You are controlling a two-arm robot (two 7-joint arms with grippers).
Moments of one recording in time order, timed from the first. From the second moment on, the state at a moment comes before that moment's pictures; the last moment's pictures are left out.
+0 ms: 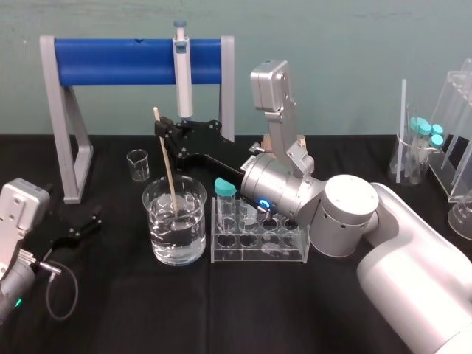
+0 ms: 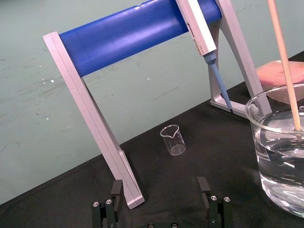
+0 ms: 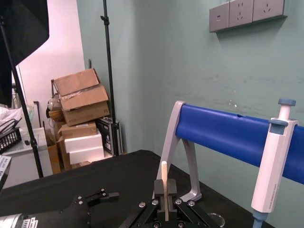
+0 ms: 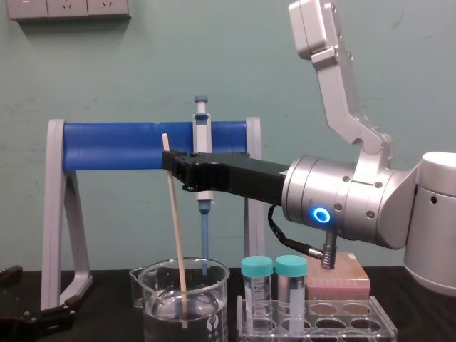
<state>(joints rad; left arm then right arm) -0.20 0.60 0.45 -1.41 -0.25 -0.12 0.03 0.59 0.14 -0.55 -1.21 0.42 -0.03 0.50</state>
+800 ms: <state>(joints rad) -0.20 0.60 0.45 -1.41 -0.25 -0.12 0.03 0.56 0.19 -0.47 -1.43 0.52 0.09 0.46</state>
